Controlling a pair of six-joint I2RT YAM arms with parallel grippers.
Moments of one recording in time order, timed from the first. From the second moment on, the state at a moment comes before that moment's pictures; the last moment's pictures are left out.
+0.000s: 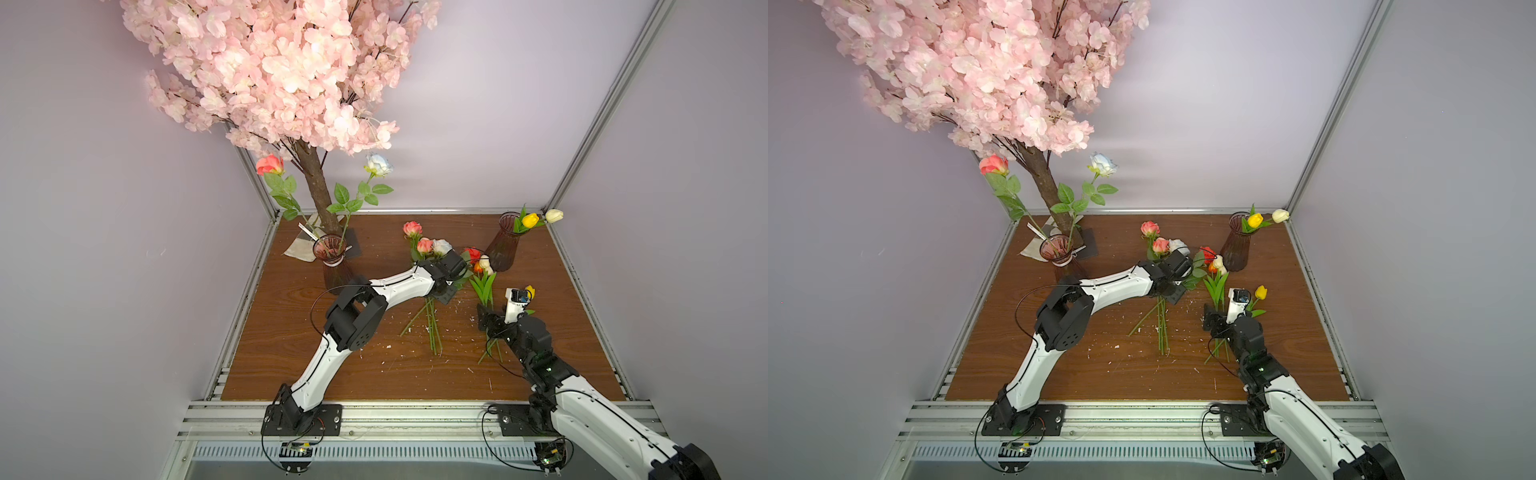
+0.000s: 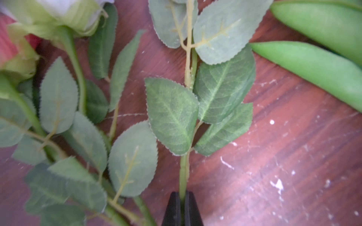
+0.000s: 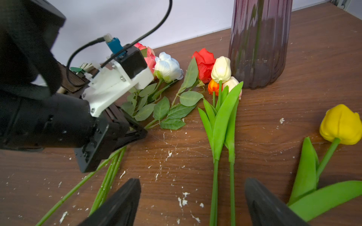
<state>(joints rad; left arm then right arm) -0.86 2.26 1.78 -0.61 -0.16 -0.11 0.44 0.72 0.12 0.22 0.18 0.39</state>
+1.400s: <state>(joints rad) -0.74 0.76 0.67 0.39 -0.53 0.24 0.44 0.75 0.12 0.24 0.17 0.39</state>
